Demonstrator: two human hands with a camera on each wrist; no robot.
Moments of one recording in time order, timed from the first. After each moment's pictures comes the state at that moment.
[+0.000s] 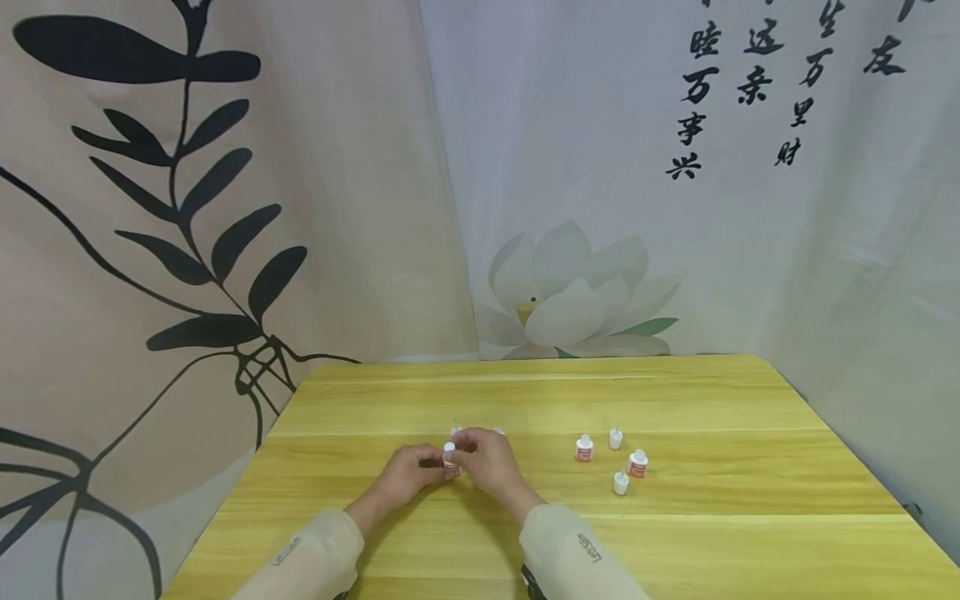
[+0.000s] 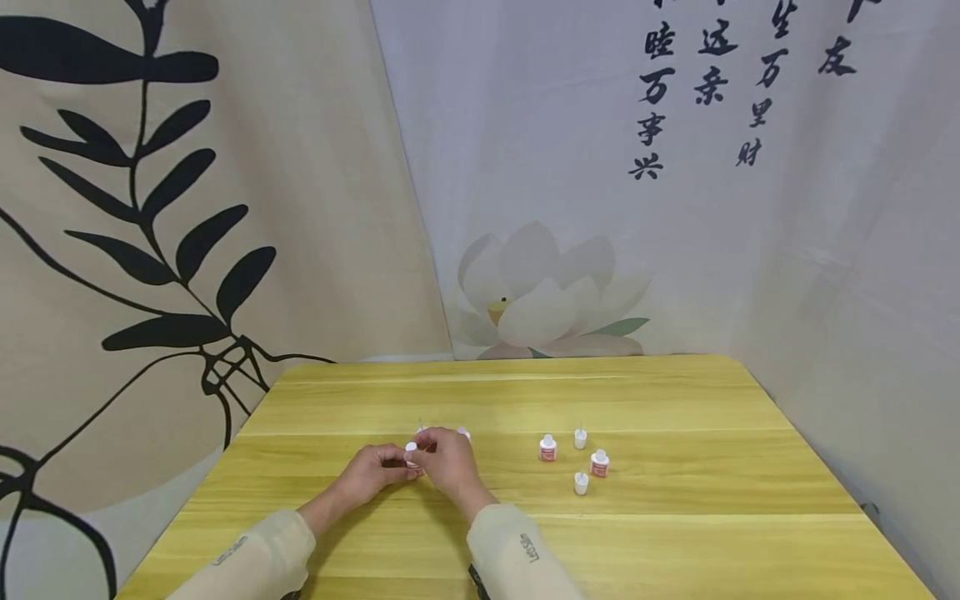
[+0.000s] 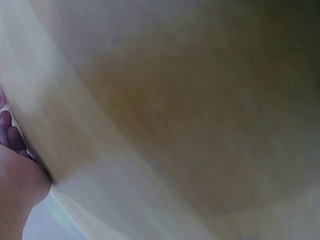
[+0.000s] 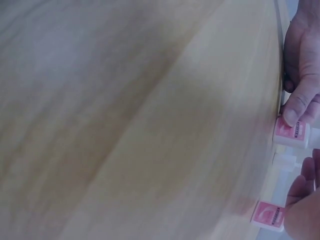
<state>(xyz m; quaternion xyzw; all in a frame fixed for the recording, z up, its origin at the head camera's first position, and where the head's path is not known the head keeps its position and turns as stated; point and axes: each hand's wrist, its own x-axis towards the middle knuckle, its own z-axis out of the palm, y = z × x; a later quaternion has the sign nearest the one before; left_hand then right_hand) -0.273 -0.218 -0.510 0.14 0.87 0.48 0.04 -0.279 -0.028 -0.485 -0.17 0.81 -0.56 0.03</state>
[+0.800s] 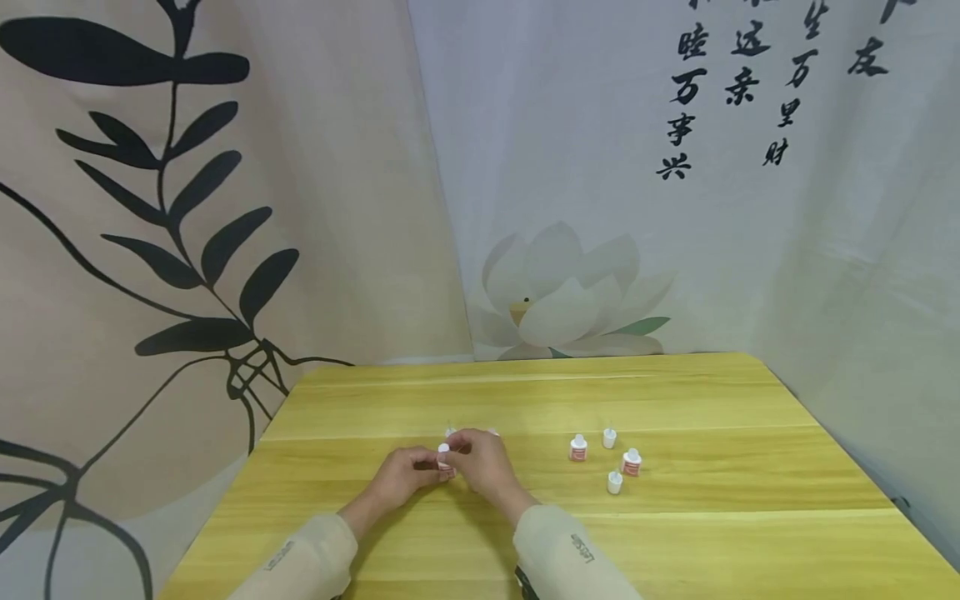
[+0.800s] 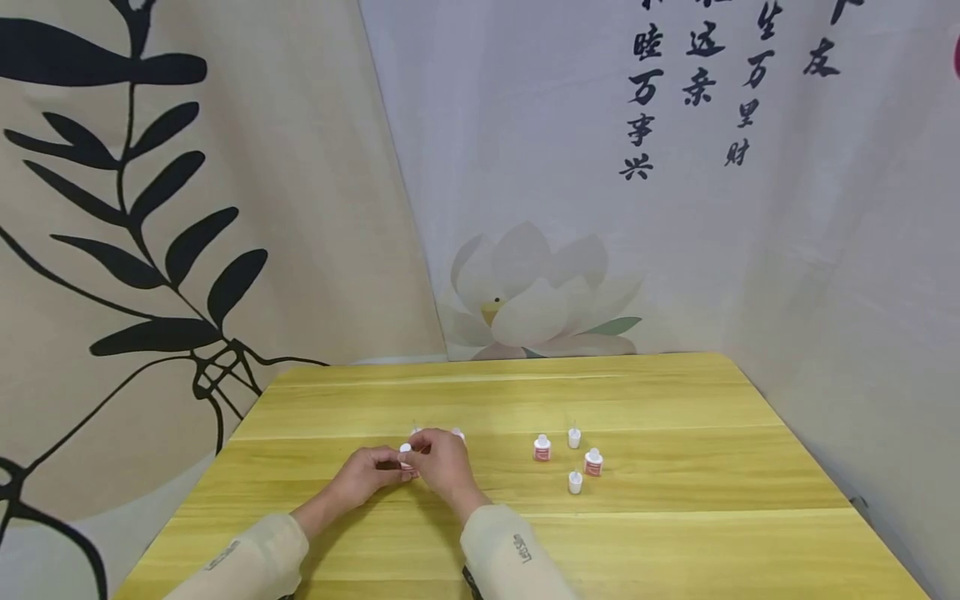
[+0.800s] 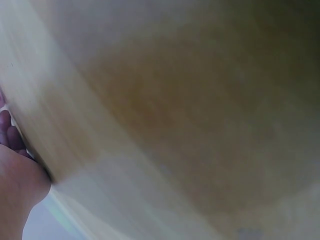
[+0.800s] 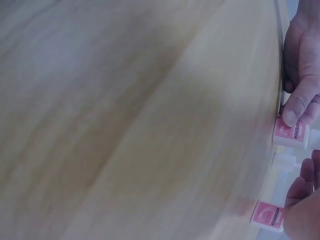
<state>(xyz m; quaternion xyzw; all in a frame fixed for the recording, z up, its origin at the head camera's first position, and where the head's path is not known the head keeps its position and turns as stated) -0.276 -0.219 -0.514 0.14 0.87 0.47 0.03 -0.279 -0.029 -0.485 -0.16 0.81 -0.56 0.03</state>
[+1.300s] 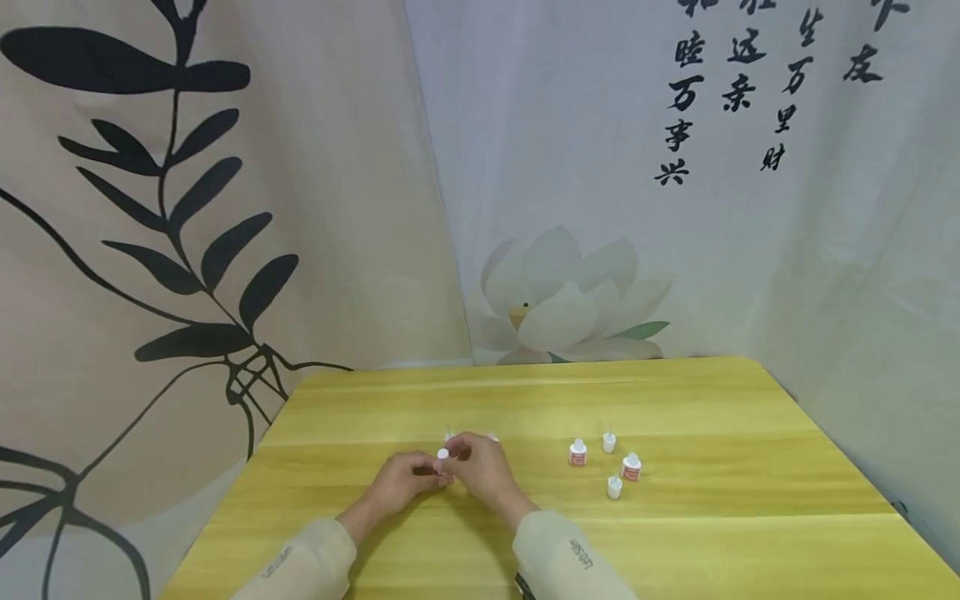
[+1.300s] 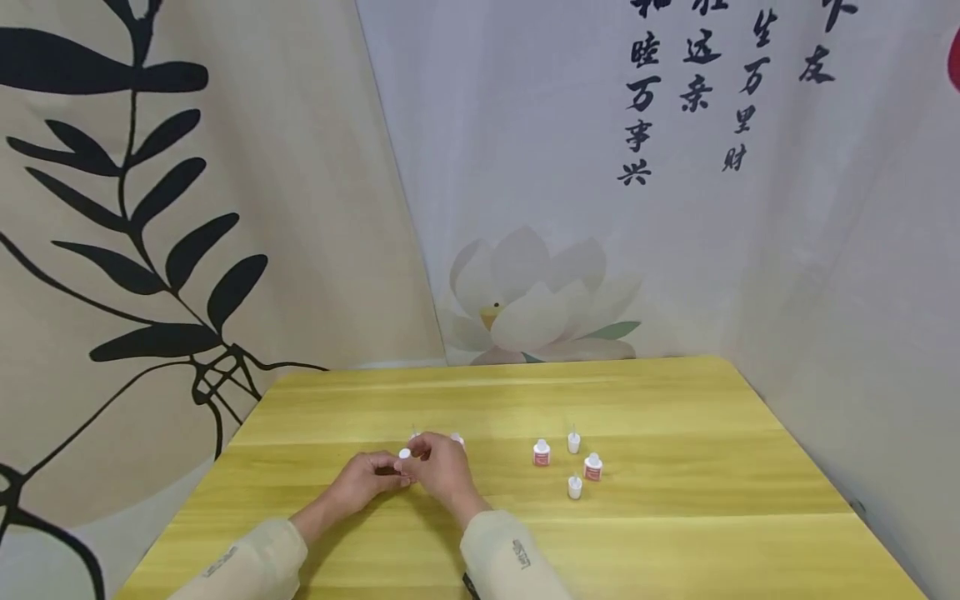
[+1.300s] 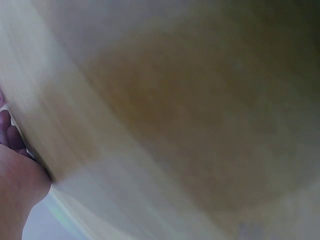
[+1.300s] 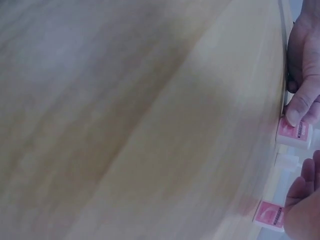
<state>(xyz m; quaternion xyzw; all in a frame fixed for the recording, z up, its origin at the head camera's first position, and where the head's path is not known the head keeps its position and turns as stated) -0.276 -0.221 -0.512 0.15 0.87 0.47 0.03 -0.279 -0.028 -0.486 -0.16 0.82 -0.56 0.02</state>
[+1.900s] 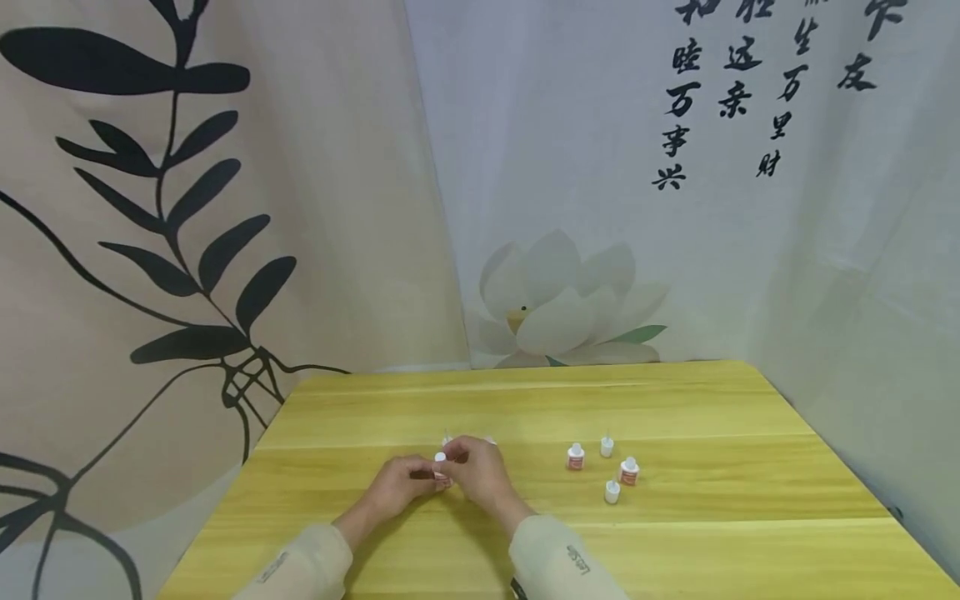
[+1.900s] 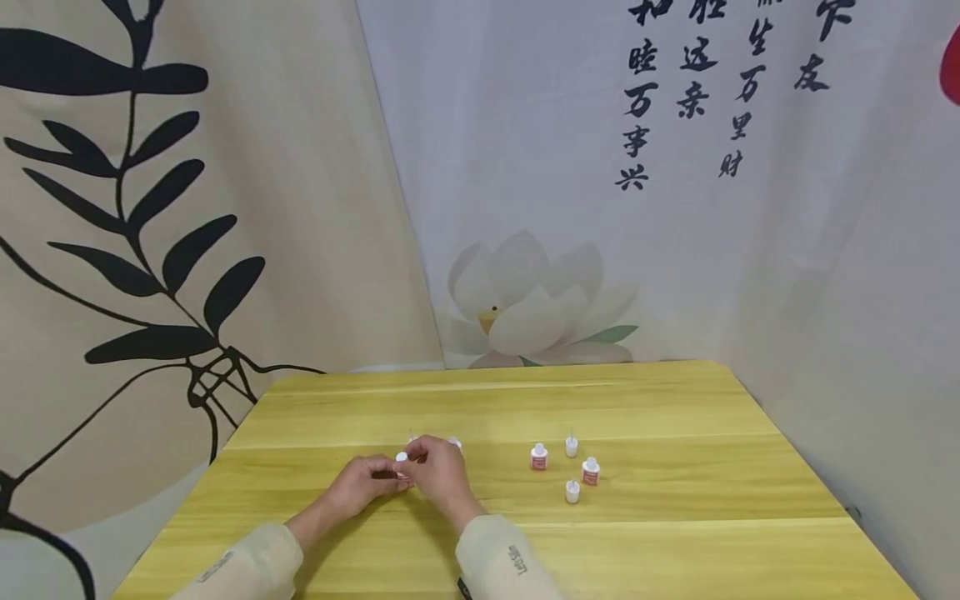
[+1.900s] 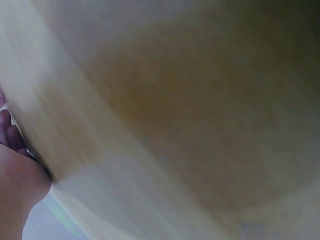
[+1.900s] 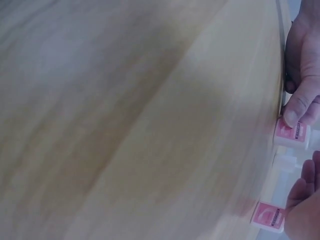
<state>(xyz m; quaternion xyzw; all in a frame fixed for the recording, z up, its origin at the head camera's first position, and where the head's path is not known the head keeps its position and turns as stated) -0.273 -0.218 -0.508 0.16 0.87 0.47 0.02 -0.280 -0.030 -0.488 -0.16 0.82 -0.56 0.01</state>
